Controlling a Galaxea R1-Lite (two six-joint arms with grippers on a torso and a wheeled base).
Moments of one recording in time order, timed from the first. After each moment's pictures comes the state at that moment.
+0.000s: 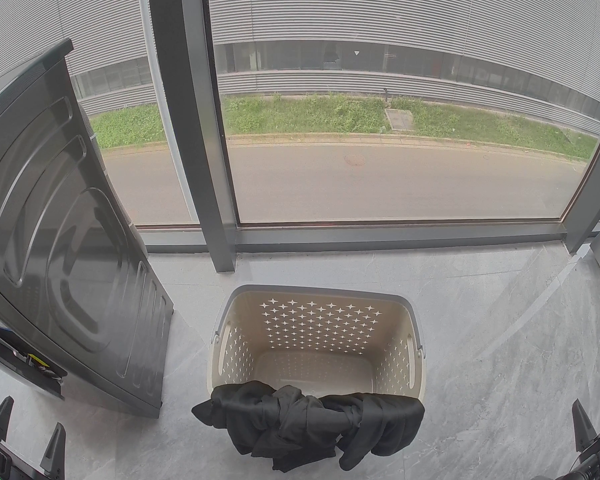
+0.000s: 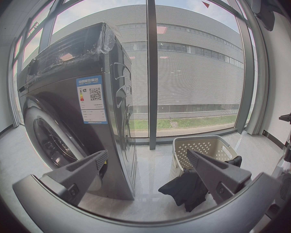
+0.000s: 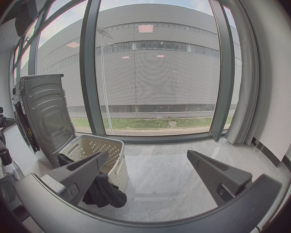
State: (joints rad) left arm 0.00 0.02 -0.02 0.00 0.00 0.01; right arm 0.01 0.02 -0.02 0.00 0.00 0.00
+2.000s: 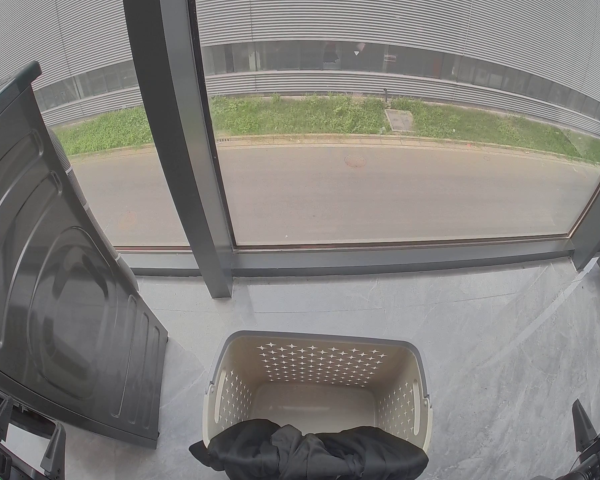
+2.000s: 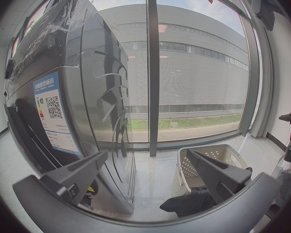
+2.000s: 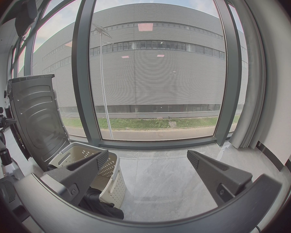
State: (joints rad) left arm 0.00 0.02 -0.02 0.00 0.00 0.01; right arm 0.01 0.02 -0.02 0.00 0.00 0.00
